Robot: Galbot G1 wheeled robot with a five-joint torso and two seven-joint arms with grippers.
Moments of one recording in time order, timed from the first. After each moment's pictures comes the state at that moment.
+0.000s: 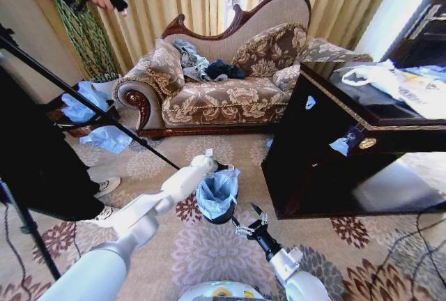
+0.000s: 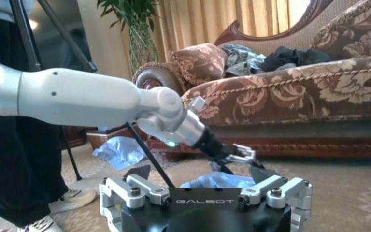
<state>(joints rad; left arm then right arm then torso) 0.18 -1.33 0.44 -0.78 -1.19 0.58 0.02 -1.62 1.19 0.29 2.01 0.30 0.17 -0.23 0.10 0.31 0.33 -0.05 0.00</state>
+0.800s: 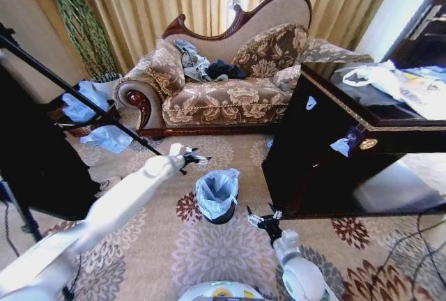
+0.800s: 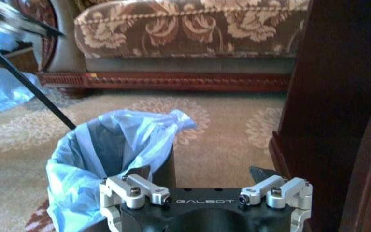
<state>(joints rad) 0.66 -0.73 0.08 -1.69 -0.72 0.34 0.20 -1.51 1.20 0.25 2.00 0.29 -0.24 0.21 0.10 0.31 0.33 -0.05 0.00</state>
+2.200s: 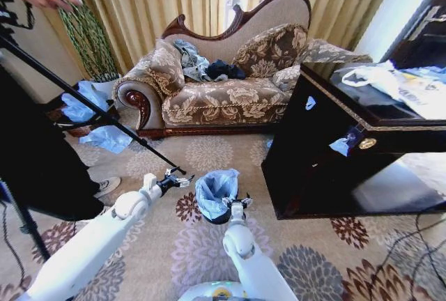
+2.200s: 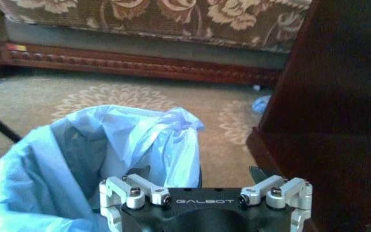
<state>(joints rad) 1.02 -0.75 -0.19 -1.74 -0.70 0.22 0.16 -1.12 1.56 -0.03 1.59 0.10 -0.36 0.69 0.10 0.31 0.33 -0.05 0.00</state>
